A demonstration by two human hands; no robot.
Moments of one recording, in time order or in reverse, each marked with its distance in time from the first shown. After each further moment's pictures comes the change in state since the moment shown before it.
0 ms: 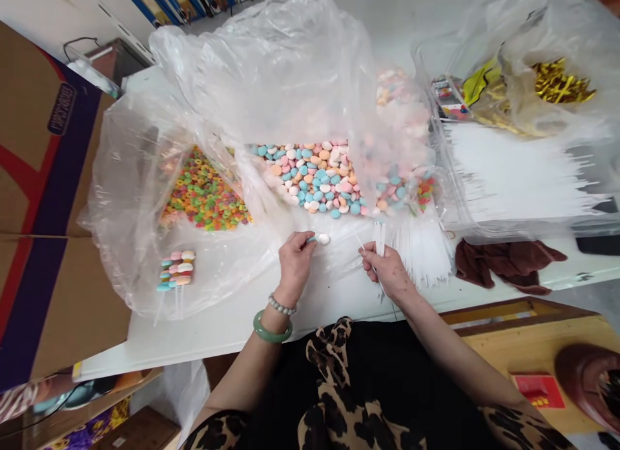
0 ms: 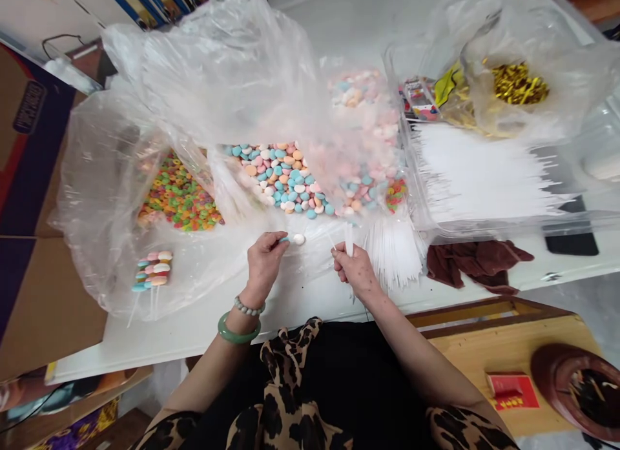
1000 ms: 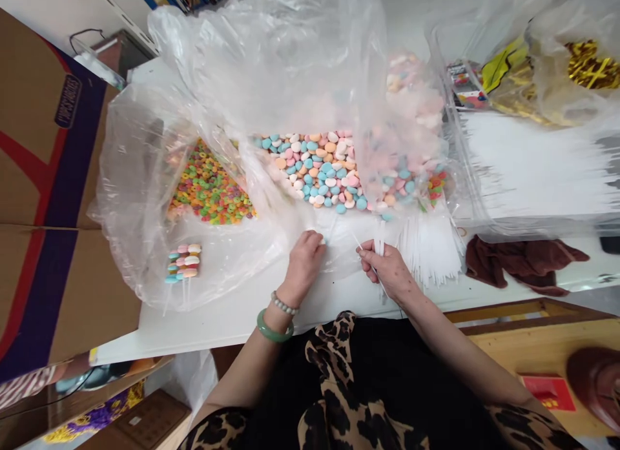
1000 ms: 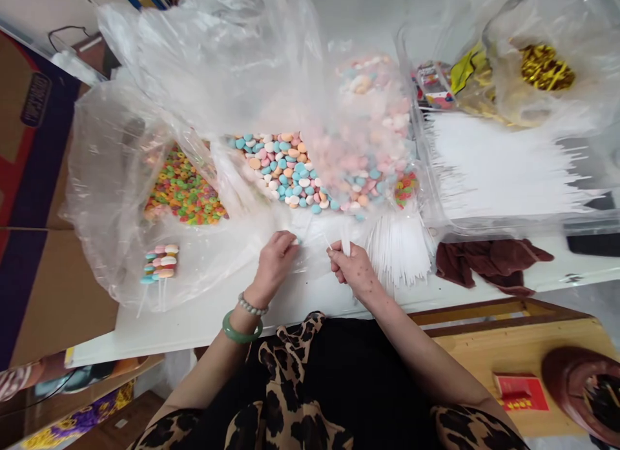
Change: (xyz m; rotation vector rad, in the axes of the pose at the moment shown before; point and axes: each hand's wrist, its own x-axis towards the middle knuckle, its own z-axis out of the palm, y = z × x) left_hand -0.009 -0.007 -0.006 0.327 -0.205 0.266; right_hand -0.008 -0.006 0.011 -0.015 -0.111 0.000
